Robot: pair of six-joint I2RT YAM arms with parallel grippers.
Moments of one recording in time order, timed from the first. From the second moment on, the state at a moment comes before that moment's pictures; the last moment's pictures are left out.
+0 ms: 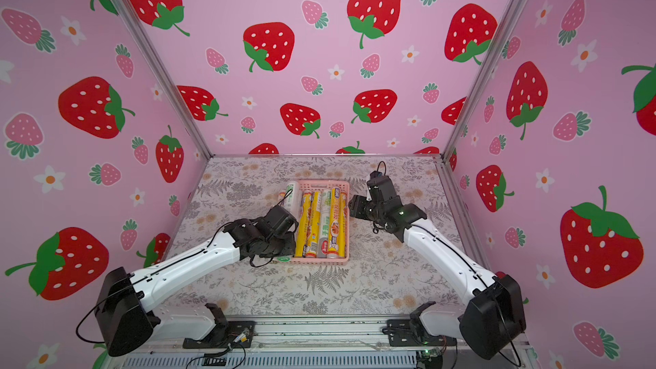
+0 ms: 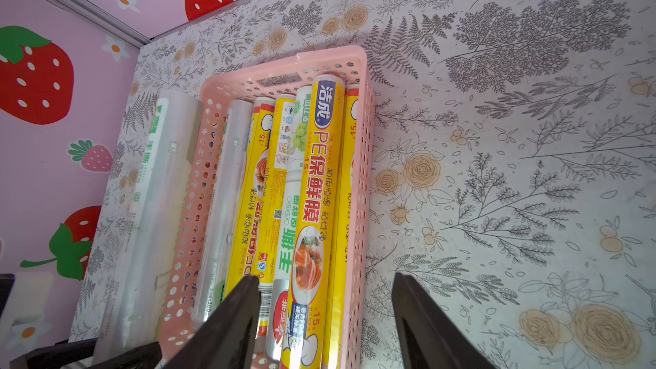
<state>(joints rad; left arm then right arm) -0.78 1.34 1.02 -0.85 -0.14 -0.83 0.48 1.28 1.06 -0.51 -0.03 0.58</state>
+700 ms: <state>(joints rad) -0.82 1.67 1.15 -0.67 -0.09 -0.79 0.48 1.23 0.97 -0.49 -0.02 0.57</state>
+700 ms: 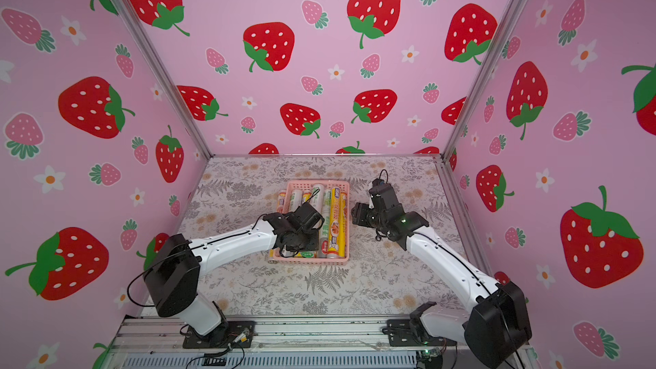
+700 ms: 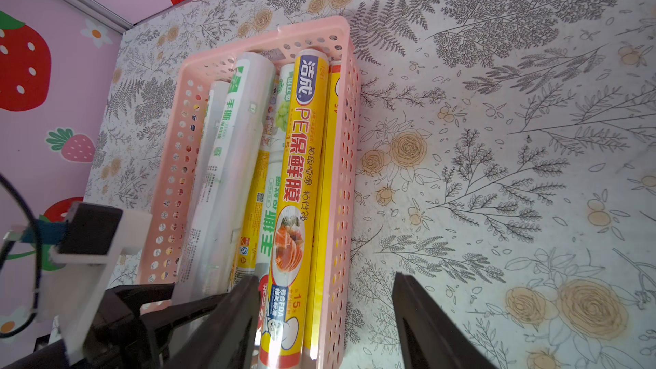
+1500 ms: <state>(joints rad) -0.75 1.32 1.22 -0.86 -0.33 -0.71 0.48 1.26 0.97 -0.49 -0.03 0.56</state>
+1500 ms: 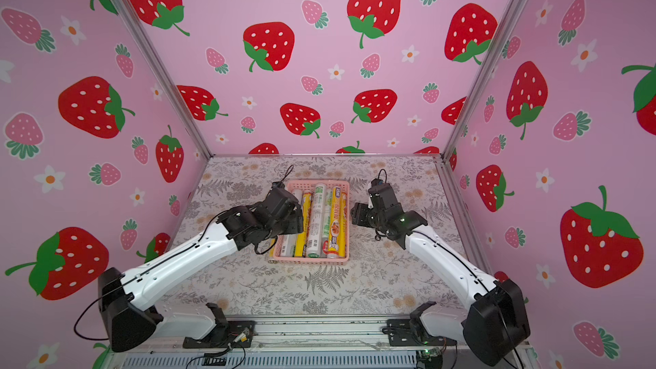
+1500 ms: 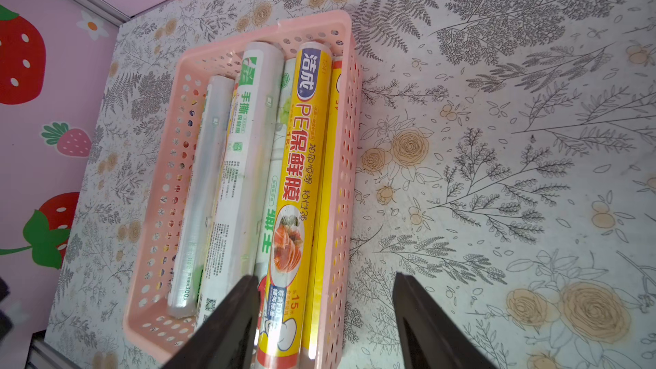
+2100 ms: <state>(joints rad) -0.35 1.35 0.90 -0.71 -0.14 -0.63 0.48 1.30 0.98 -0.47 -0.10 0.58</state>
